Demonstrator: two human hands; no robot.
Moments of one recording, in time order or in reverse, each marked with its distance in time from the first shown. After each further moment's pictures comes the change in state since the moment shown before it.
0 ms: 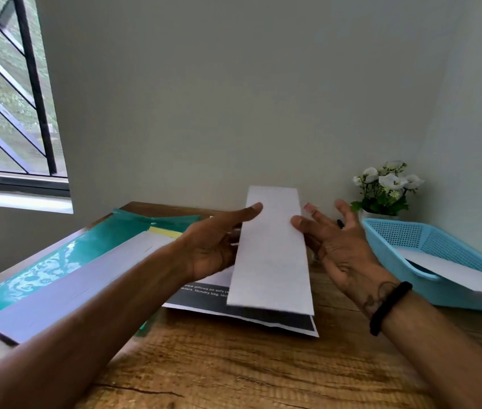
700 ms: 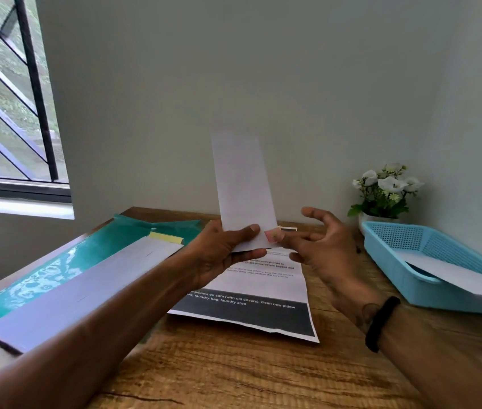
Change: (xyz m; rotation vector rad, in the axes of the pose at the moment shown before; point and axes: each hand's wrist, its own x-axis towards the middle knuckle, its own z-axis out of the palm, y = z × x) left_hand 0.011 -0.012 -0.003 0.036 0.001 0.155; right_hand -0.026 0.007 0.015 -0.607 0.021 -0.201
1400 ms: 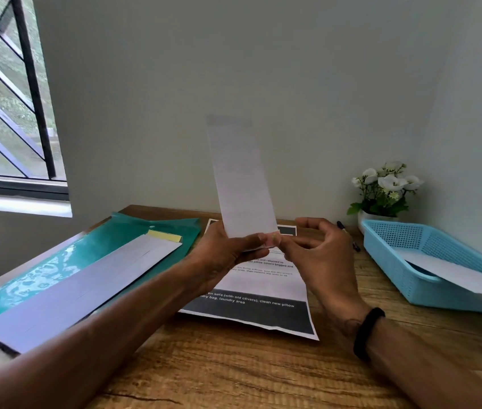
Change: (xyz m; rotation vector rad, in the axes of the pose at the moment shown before) left_hand 0.013 -0.019 -0.004 0.078 -0.033 0.128; right_hand -0.011 0.013 0.008 -0.201 0.143 -0.149
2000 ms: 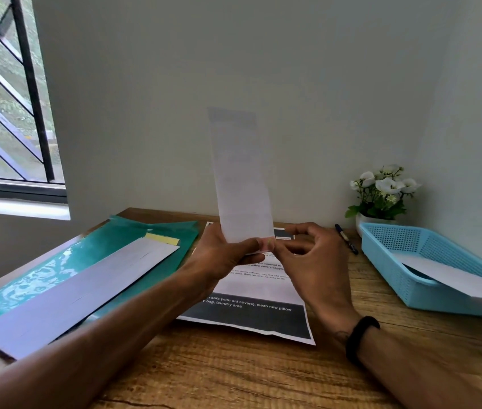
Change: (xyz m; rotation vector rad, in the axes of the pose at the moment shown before) left_hand 0.002 -0.007 -0.001 0.216 0.075 0.111; right_hand -0.003 0.003 0.004 -0.113 0.033 -0.171
